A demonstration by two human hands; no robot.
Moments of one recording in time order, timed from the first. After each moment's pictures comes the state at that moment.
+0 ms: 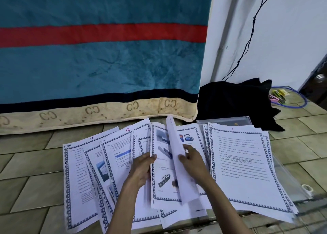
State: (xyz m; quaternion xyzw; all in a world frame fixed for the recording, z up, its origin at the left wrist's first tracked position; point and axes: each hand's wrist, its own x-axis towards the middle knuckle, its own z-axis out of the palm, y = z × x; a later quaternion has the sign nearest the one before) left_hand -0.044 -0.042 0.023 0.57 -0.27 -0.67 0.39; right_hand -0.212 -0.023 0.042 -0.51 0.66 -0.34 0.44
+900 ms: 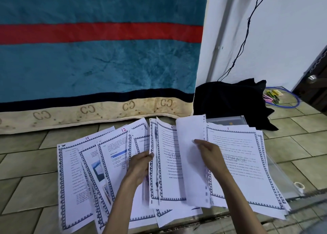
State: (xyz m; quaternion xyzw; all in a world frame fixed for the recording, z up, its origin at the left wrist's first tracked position) left_hand -0.049 -0.040 0.031 0.60 -0.28 -0.65 0.37; right_hand -0.260 -0.019 0.068 -0.47 0.69 -0.39 0.38
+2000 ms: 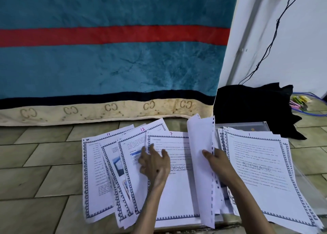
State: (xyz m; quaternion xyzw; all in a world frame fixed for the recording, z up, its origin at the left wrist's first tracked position) left_hand -0.061 -0.027 0.048 0.80 -0.41 -0.33 0.28; right_hand -0.235 -0.027 0.049 -0.48 0.70 -0.34 0.41
